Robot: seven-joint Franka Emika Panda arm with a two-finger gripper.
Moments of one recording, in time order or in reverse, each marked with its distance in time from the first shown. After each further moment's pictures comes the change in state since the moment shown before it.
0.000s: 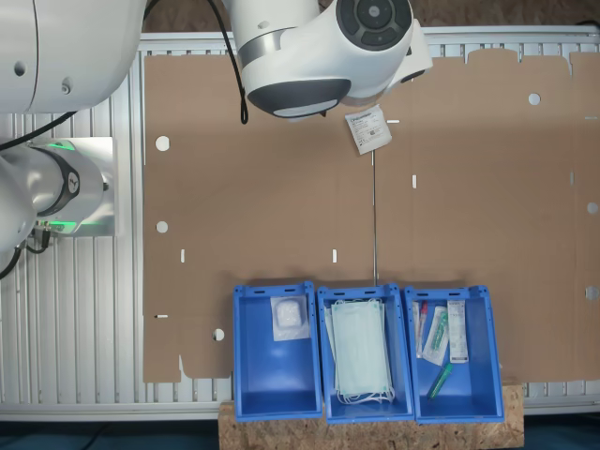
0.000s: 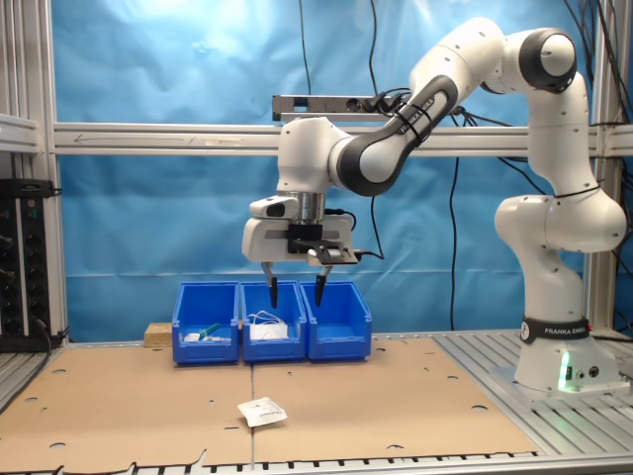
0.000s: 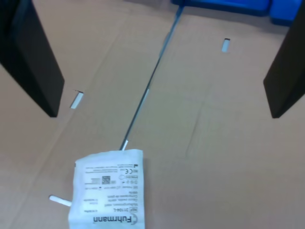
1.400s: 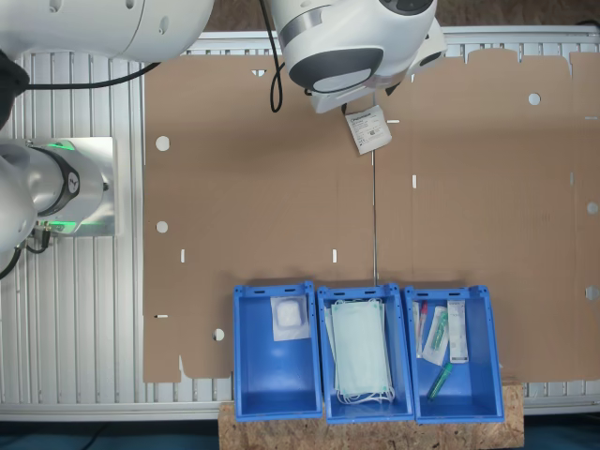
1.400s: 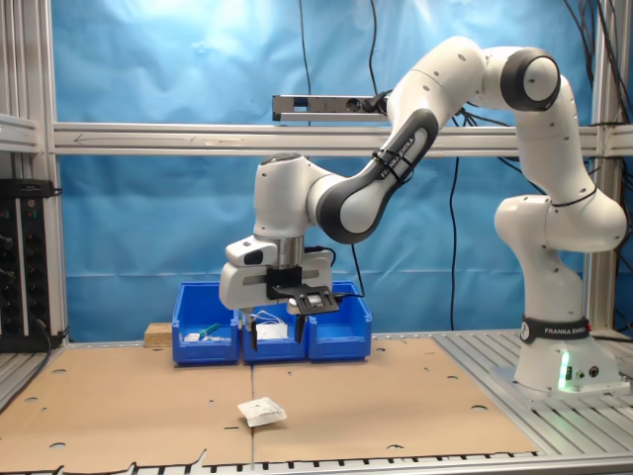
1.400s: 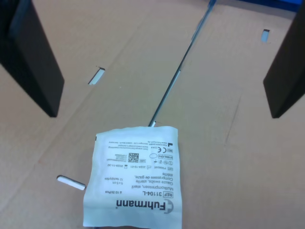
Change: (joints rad) arm 0.009 0.260 0.026 0.154 0.003 0.031 0.000
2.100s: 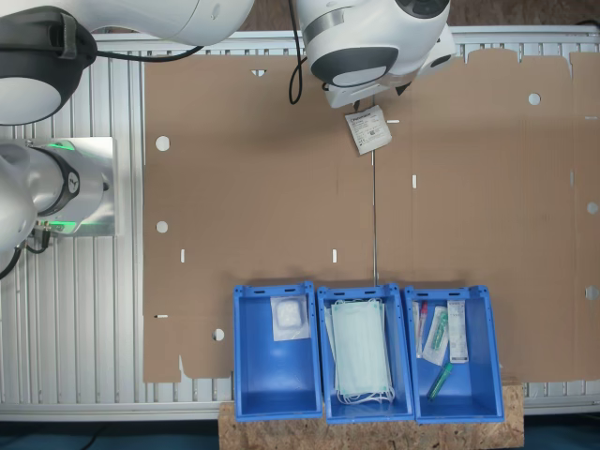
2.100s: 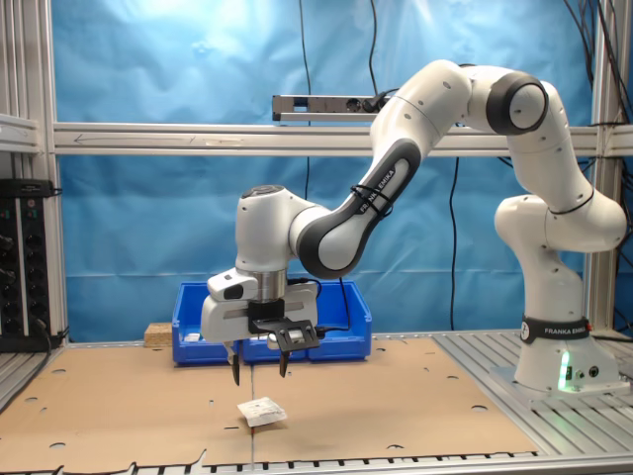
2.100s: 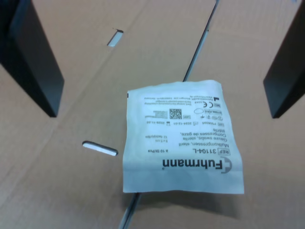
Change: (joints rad) arm -0.002 0.197 0.004 0.132 0.109 0.035 -0.001
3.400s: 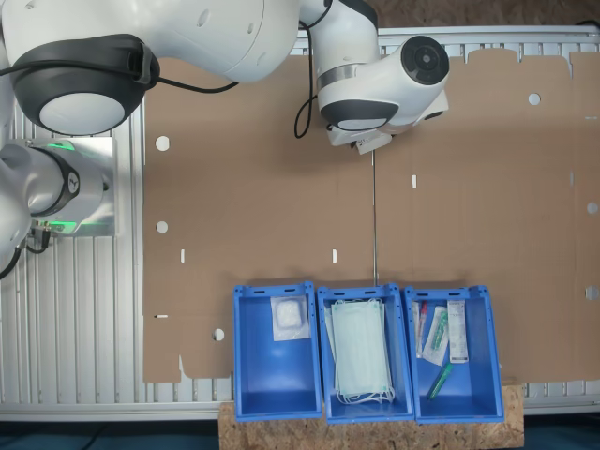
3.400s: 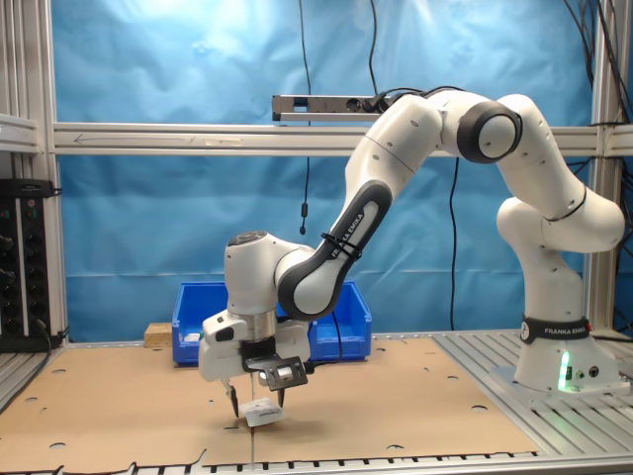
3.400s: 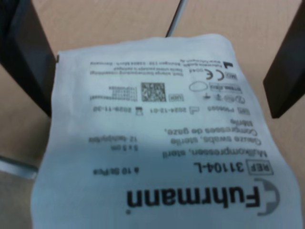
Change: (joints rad) arm -0.121 0.173 0.037 0.055 0.067 0.043 -0.044
